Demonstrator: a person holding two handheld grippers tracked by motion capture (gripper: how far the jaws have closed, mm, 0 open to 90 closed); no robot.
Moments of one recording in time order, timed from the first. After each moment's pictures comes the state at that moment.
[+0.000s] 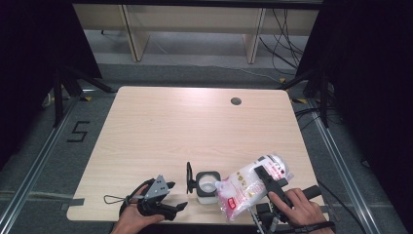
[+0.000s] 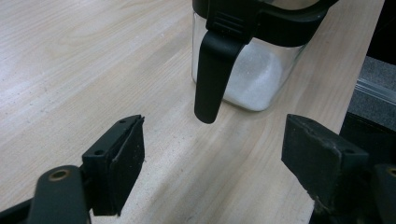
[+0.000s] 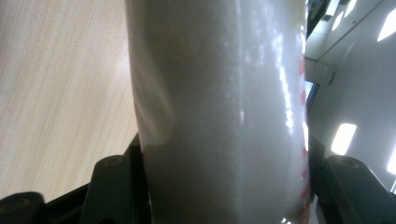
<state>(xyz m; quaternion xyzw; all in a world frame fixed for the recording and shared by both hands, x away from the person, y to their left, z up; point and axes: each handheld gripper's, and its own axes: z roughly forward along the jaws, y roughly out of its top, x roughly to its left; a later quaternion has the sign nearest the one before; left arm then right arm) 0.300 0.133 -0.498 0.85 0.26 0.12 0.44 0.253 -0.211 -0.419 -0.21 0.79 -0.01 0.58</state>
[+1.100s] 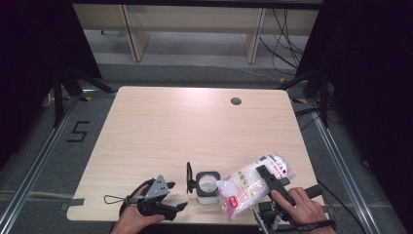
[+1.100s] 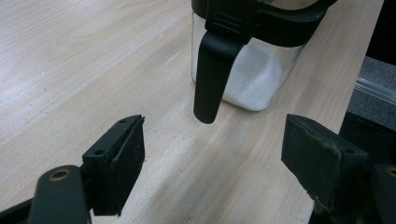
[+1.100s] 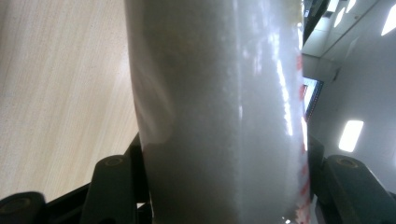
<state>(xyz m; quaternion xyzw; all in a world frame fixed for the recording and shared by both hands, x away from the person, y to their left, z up) 0.299 0.132 -0.498 0.85 0.27 0.12 0.44 0.257 -0.216 -0.420 -0.20 0.79 0.01 0.57</state>
